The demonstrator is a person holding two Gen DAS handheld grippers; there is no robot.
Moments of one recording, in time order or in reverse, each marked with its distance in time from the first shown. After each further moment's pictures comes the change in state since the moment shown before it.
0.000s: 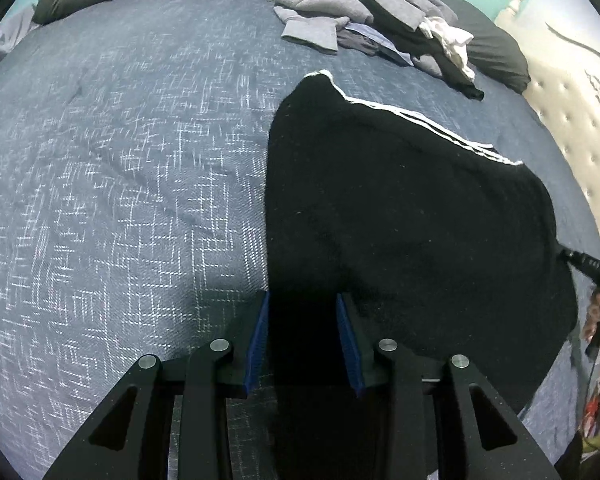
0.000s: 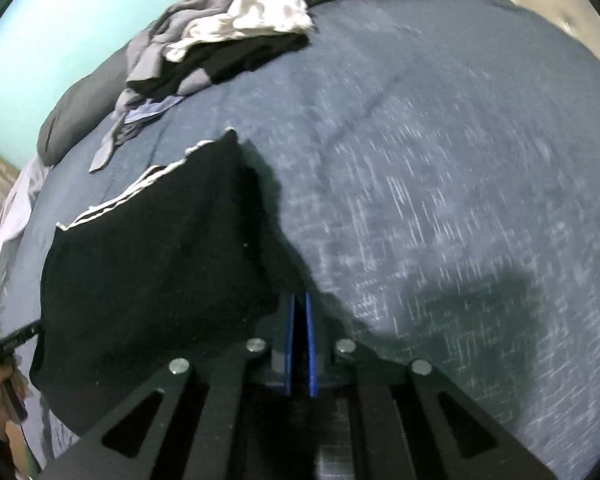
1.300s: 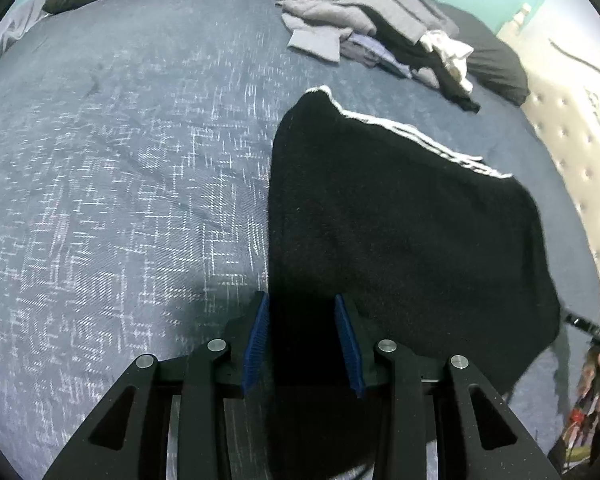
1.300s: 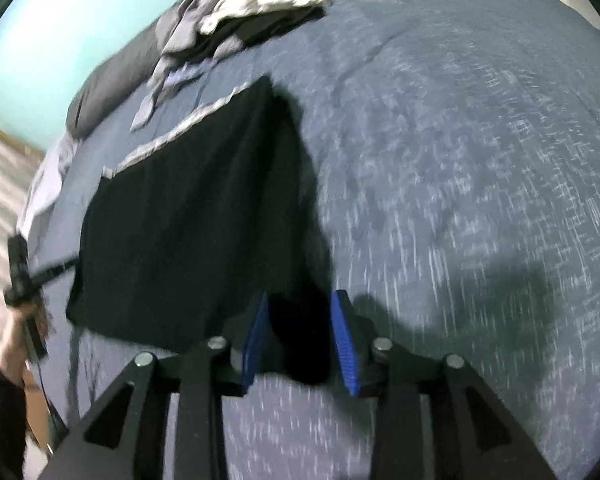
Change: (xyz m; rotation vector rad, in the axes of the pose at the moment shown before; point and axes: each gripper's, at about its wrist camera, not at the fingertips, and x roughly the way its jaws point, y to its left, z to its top) left arm -0.030 0.003 -0.001 -0.041 -0.007 -0.035; right arm -0.062 0.000 -0.072 -0.058 0.138 0.089
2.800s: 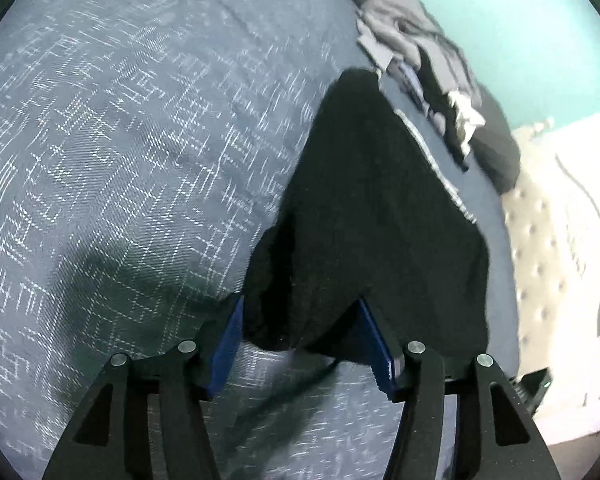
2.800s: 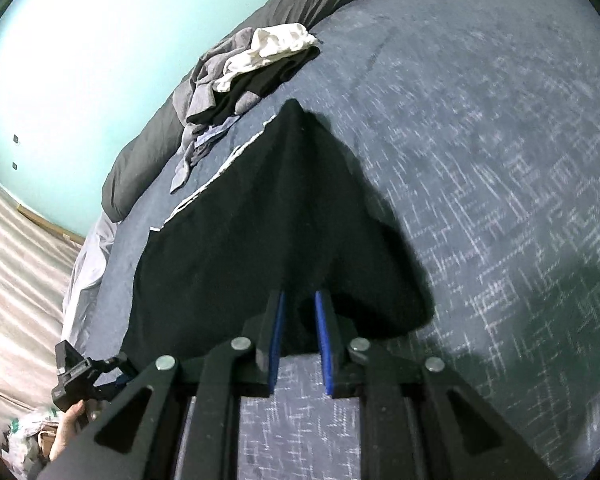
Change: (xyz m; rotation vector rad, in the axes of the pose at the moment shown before) left arm -0.016 0.034 -0.106 -0.450 -0.077 -0.246; right arm 0.002 0.020 -0.054 0.236 -0.280 0.201
